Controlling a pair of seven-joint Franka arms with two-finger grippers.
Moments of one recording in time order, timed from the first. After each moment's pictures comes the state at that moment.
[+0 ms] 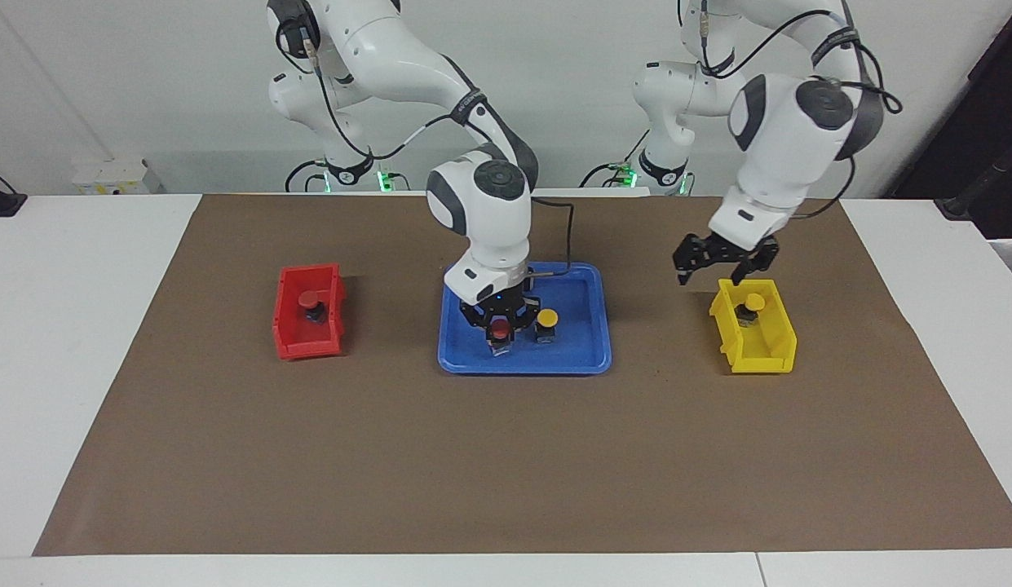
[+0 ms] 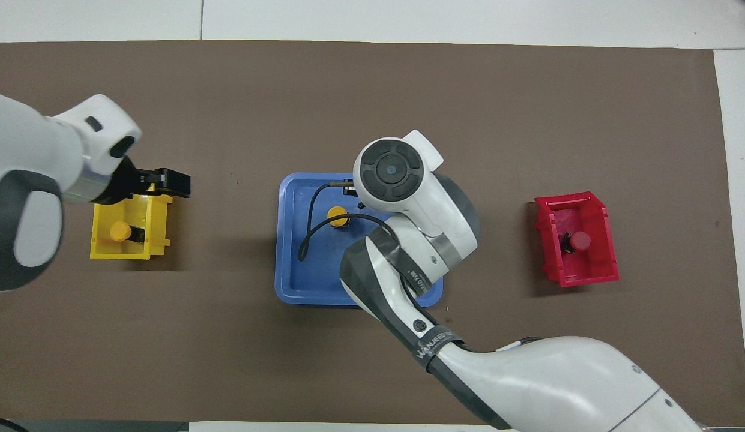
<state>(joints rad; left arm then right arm) -0.40 0.01 0.03 -1.92 -0.06 1.99 -0.31 0.47 0.38 0.06 -1.64 -0.10 2.11 0.63</state>
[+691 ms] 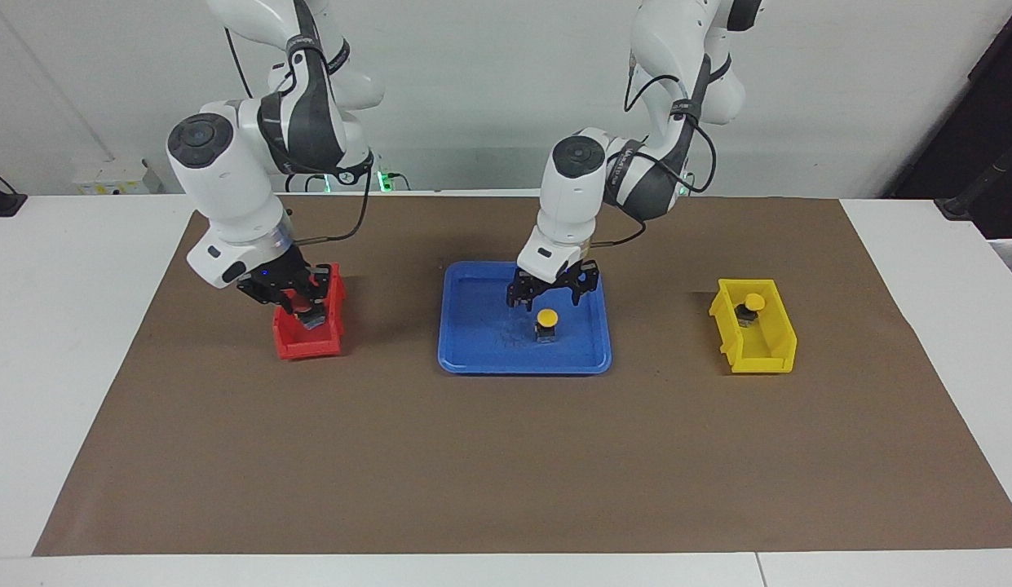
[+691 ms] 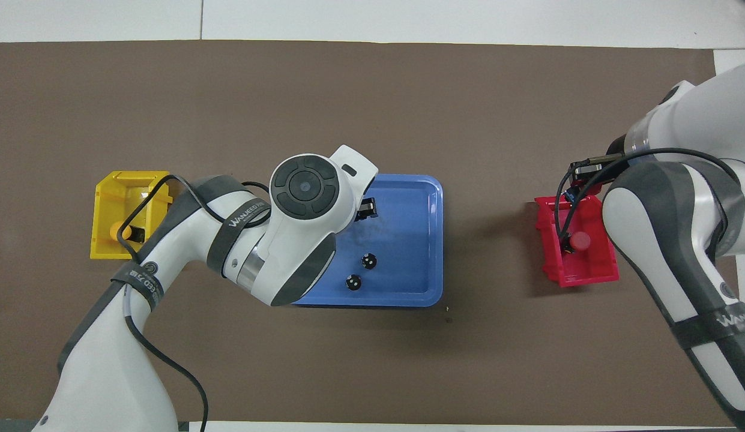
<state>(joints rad) -0.73 0.29 0.03 -1.81 -0.01 2.13 -0.75 0.00 0.09 0.06 -1.90 0.00 1.98 -0.04</state>
